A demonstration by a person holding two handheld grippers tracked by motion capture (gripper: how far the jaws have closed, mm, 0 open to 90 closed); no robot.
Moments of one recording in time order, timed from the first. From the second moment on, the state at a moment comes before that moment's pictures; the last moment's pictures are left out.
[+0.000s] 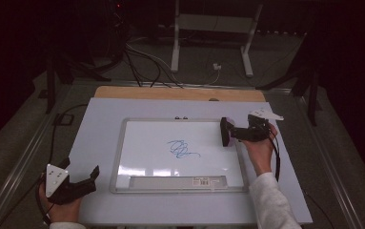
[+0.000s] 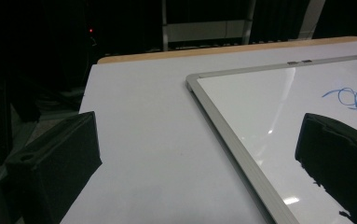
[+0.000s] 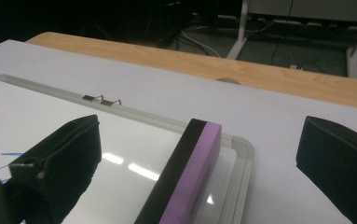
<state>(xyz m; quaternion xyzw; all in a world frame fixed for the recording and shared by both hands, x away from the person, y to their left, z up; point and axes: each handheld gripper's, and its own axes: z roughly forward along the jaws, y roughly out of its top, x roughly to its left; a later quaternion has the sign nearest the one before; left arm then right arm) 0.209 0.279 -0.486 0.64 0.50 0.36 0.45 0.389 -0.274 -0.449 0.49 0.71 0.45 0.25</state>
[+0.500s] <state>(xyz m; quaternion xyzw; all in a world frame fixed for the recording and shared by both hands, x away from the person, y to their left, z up) 0.210 0.279 -0.487 0.64 0.50 0.36 0.45 0.403 -0.280 -0.465 0.52 0.71 0.43 0.23</state>
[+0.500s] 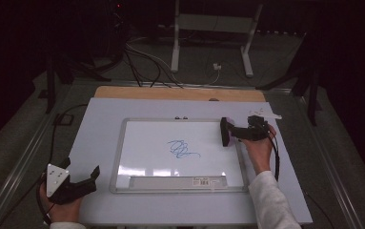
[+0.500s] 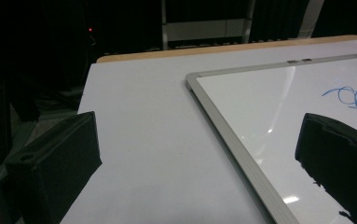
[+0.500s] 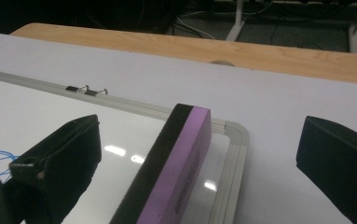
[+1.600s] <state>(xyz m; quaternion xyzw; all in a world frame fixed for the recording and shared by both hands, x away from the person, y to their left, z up) 0.209 0.278 -0.488 0.65 0.50 0.36 0.45 0.411 -0.280 -0.486 0.57 0.71 0.41 0.11</state>
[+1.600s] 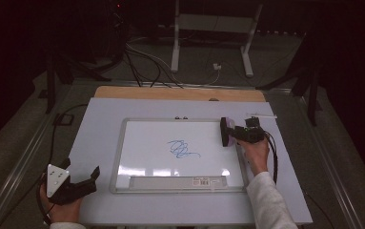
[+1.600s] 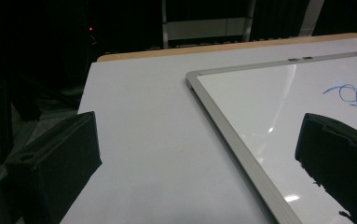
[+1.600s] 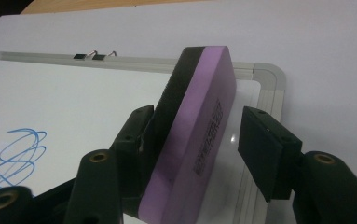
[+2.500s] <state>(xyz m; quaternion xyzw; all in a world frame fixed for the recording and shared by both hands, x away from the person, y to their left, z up) 0.209 0.279 -0.487 0.64 0.50 0.36 0.45 0.417 -0.261 -0.497 0.57 0.71 0.40 0.05</state>
